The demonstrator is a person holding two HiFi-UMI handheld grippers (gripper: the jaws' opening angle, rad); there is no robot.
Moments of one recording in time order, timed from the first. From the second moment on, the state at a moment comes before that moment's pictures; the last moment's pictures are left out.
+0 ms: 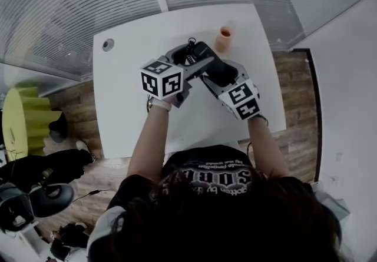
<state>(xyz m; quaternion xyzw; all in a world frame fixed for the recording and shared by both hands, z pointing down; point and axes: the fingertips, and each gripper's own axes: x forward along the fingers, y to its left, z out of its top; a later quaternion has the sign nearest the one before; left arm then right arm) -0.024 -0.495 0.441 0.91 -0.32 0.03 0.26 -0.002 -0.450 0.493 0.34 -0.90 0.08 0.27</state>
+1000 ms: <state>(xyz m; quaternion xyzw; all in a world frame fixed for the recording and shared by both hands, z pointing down) -0.025 -0.530 0.518 0.91 -0.30 0.08 0.27 0.000 -0.477 0.567 0.38 -0.86 0.13 0.33</state>
